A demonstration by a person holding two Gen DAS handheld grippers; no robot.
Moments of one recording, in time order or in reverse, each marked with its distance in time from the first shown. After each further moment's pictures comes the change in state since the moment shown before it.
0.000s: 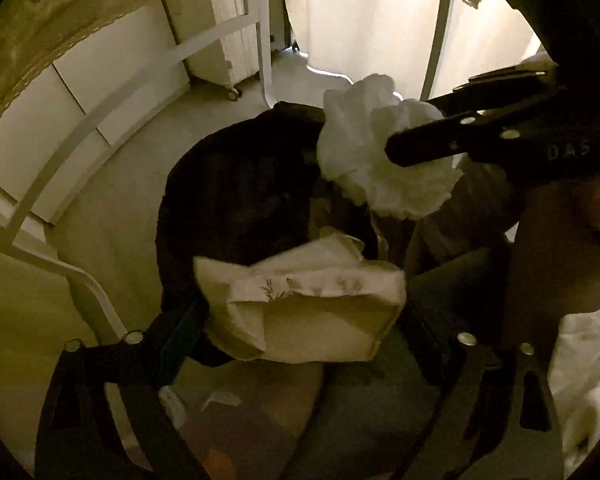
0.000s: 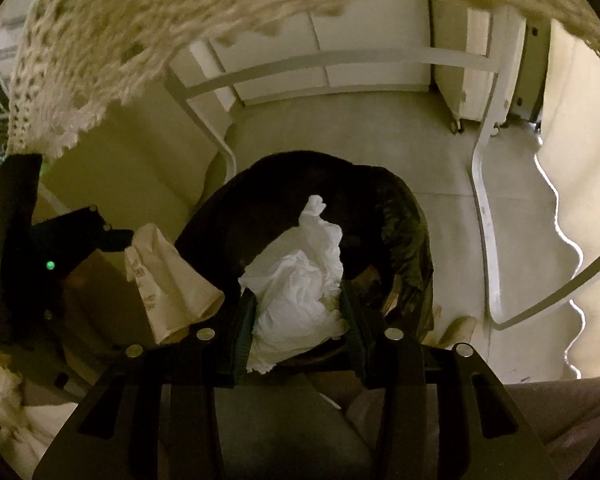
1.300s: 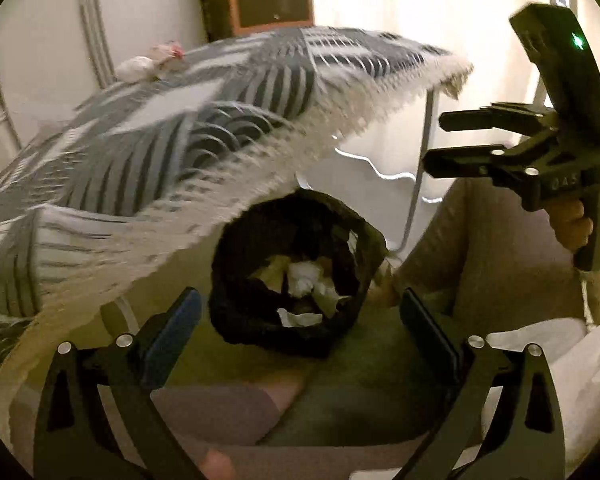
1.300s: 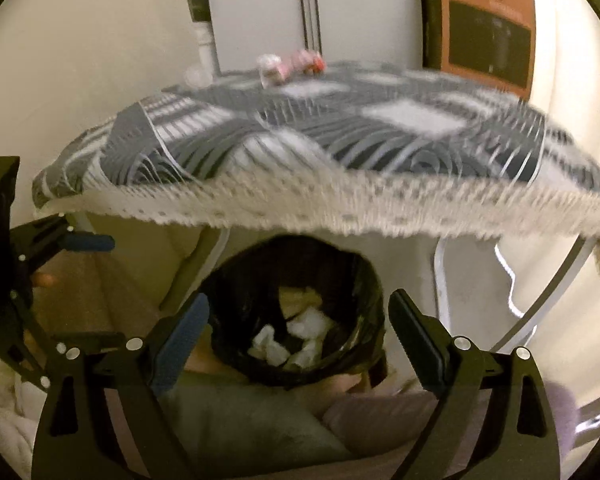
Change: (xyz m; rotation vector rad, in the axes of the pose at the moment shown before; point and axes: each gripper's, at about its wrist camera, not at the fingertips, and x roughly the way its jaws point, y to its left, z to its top) left arm -0.147 -0.033 -0.046 -0.102 -0.306 0.126; right arm -0.157 0.052 -0.032 -0.174 -0.326 -0.101
